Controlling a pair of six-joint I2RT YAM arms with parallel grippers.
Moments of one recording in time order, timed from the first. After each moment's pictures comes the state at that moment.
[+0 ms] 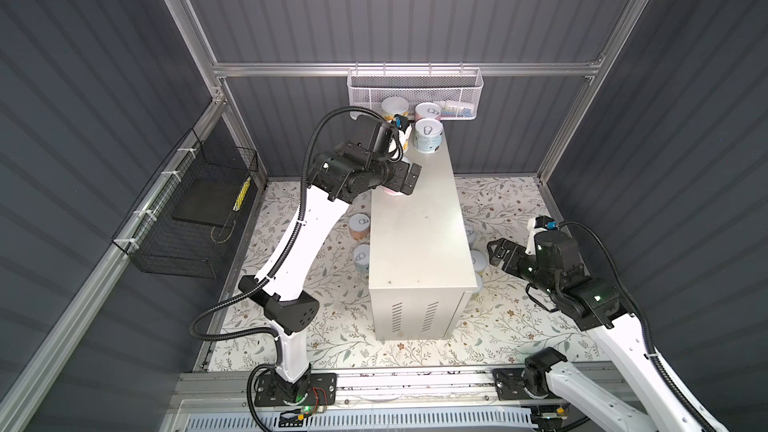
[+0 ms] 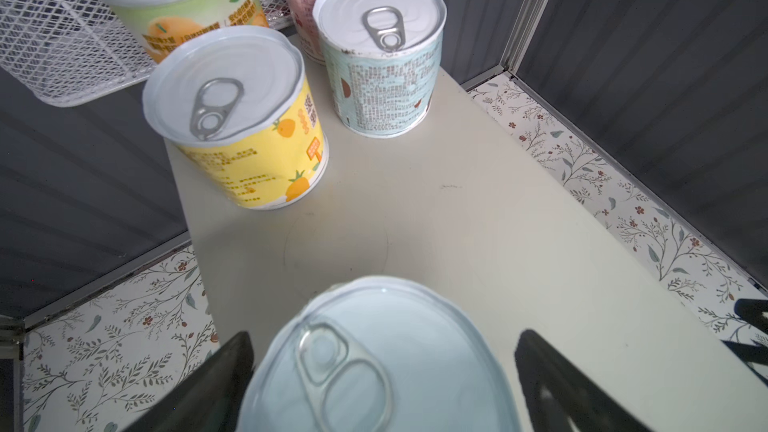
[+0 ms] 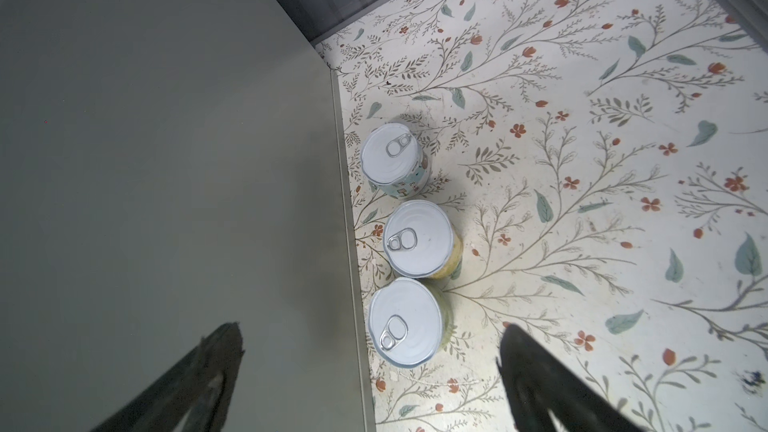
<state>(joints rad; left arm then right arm) -0.67 1.85 2.43 -1.17 -0.06 -0.01 0.38 0.79 0.93 -0.77 0.11 0.65</state>
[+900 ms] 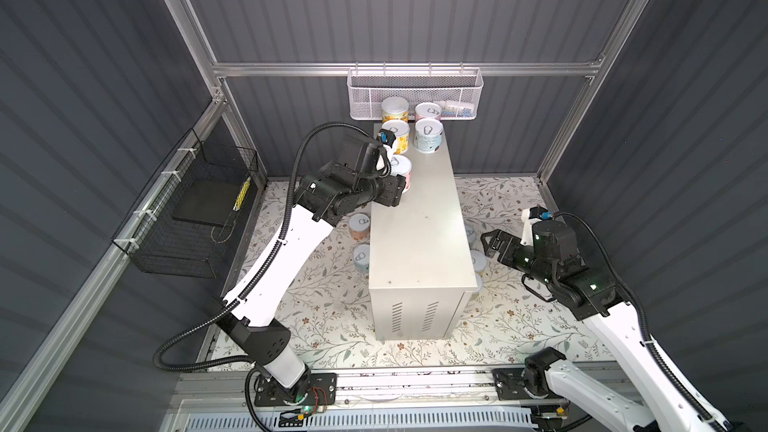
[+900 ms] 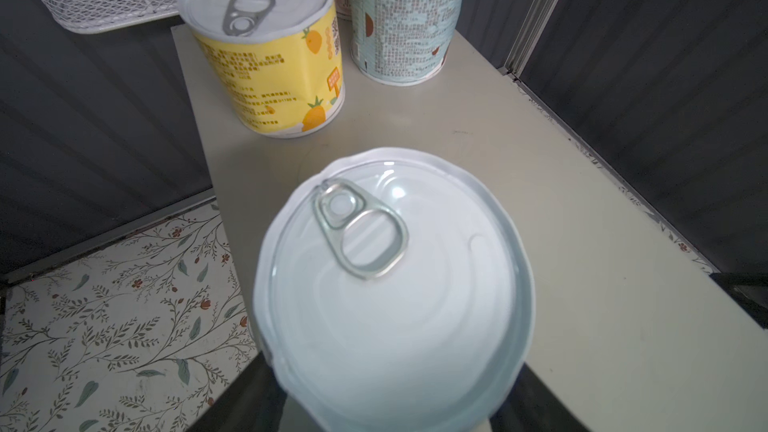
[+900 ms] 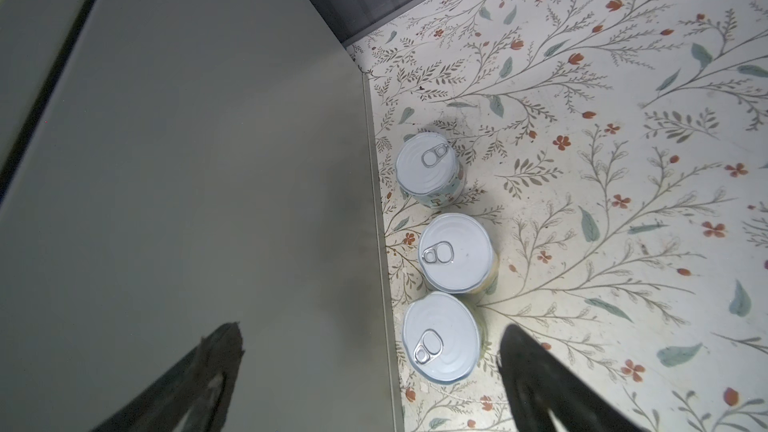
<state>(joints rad) -0.67 1.63 2.04 -0.97 -0.08 -0.09 0.38 0.86 0.98 -0.73 0.05 0.65</state>
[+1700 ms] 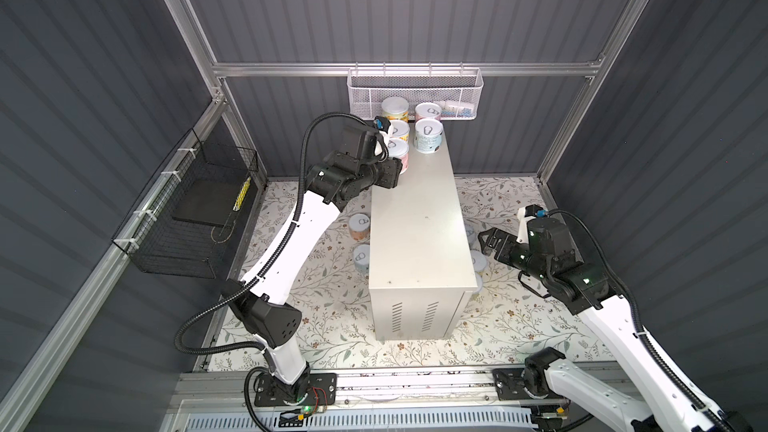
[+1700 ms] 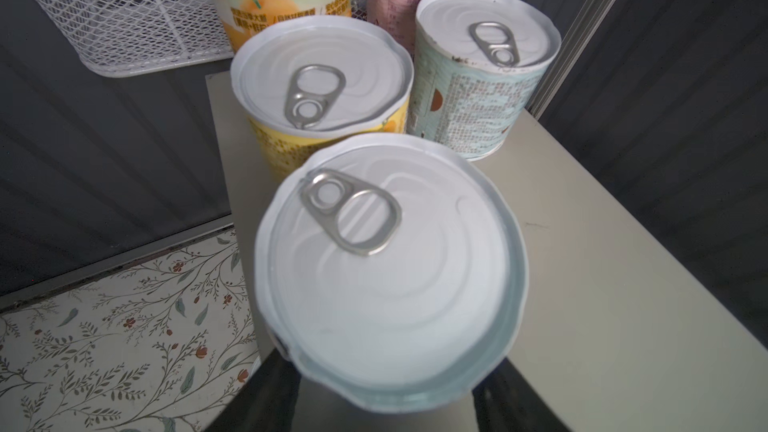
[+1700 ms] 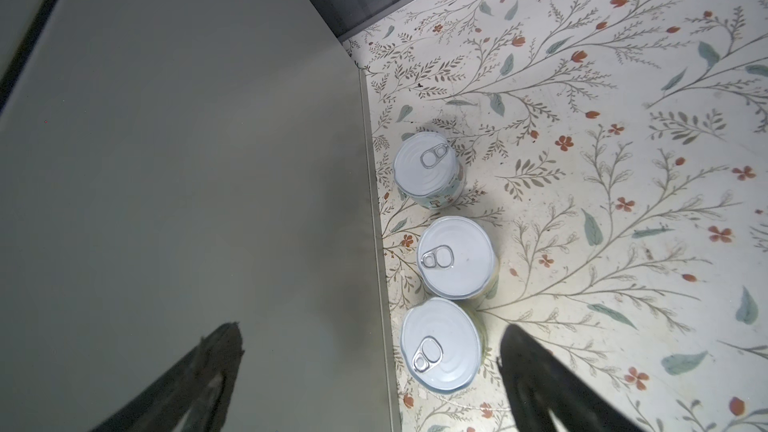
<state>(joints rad) -0.57 1.74 2.08 -0.84 -0.03 -0.09 0.38 0.90 0.98 -0.71 0.05 0.65</state>
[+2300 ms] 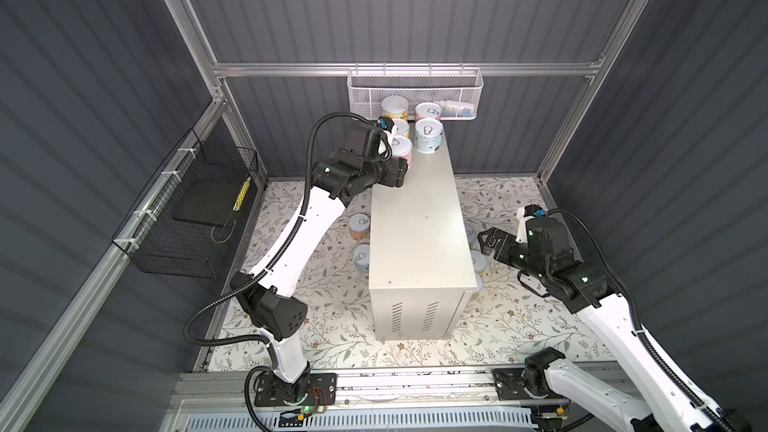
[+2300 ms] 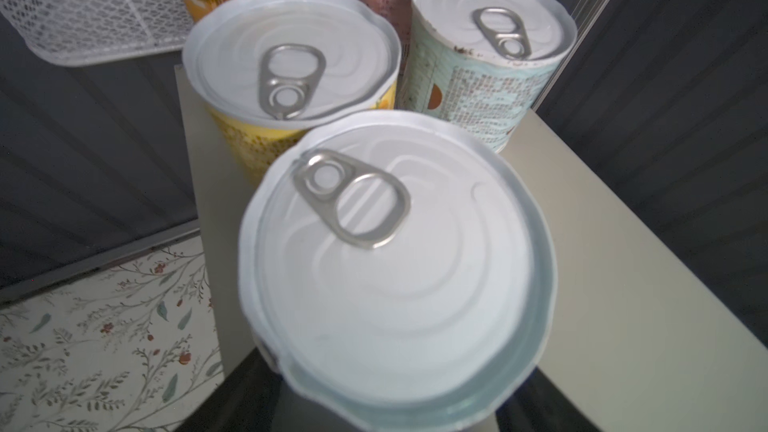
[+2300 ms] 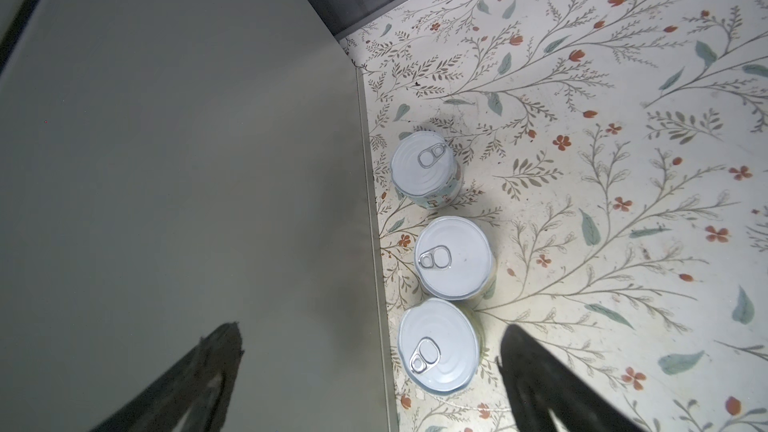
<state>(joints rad) -0.57 1.79 2.11 -0.85 -0.01 -0.10 0.38 0.90 0.98 -0.71 0.06 0.64</state>
